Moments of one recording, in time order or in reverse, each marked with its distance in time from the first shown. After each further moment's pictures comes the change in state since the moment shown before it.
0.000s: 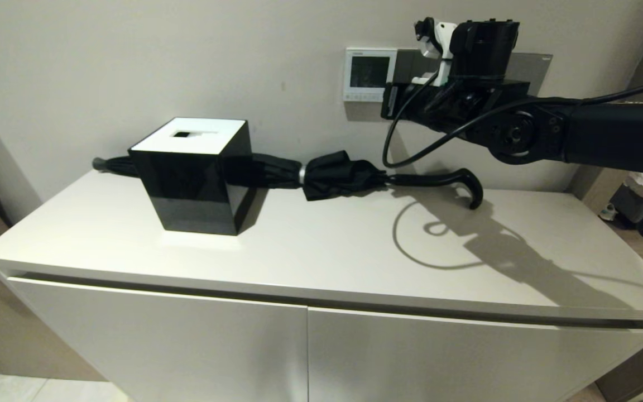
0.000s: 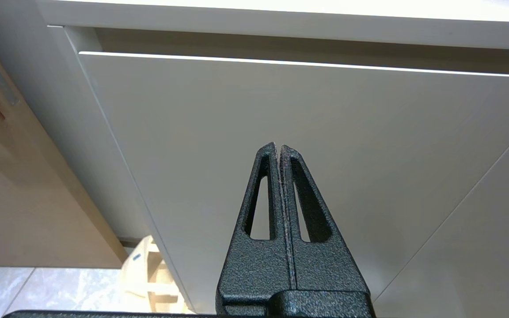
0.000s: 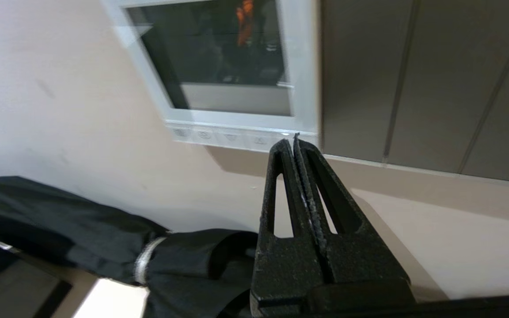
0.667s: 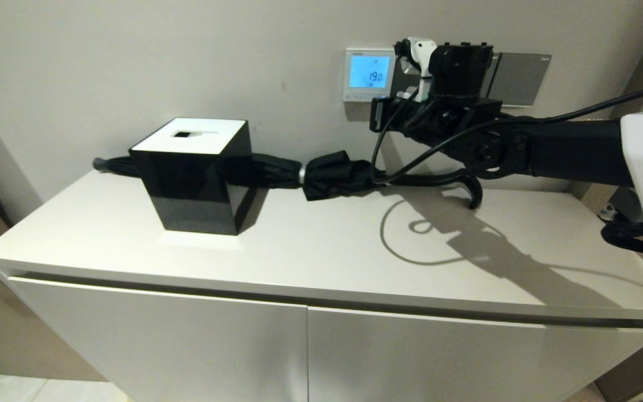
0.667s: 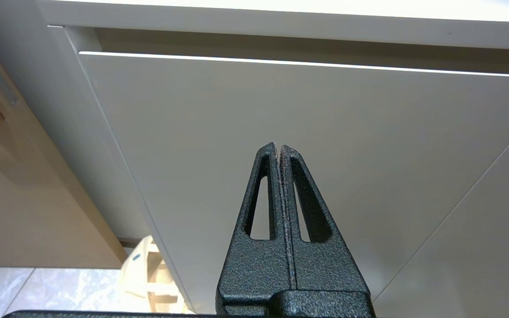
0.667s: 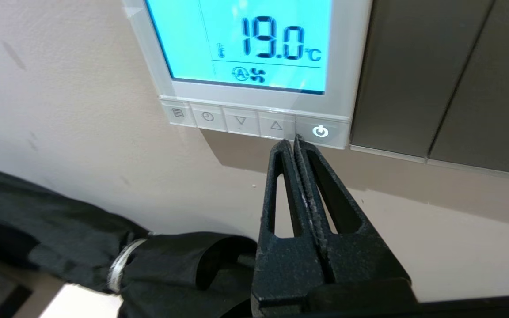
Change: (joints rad) left arm 0.000 0.000 0.000 0.000 0.000 0.000; right arm 0.009 0.066 0.000 -0.087 -0.045 -0.087
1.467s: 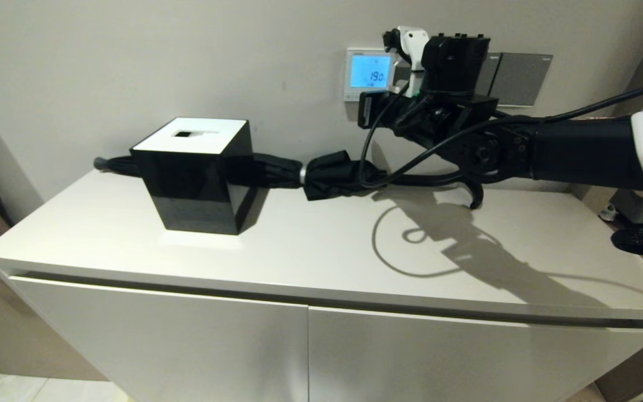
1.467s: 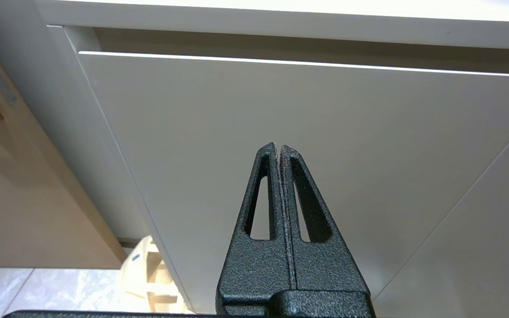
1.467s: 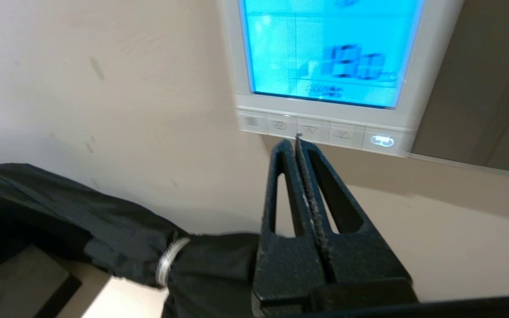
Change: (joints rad) left arm 0.000 0.000 0.000 0.000 0.000 0.000; right arm 0.067 -0.048 0.046 -0.039 -0.027 -0.014
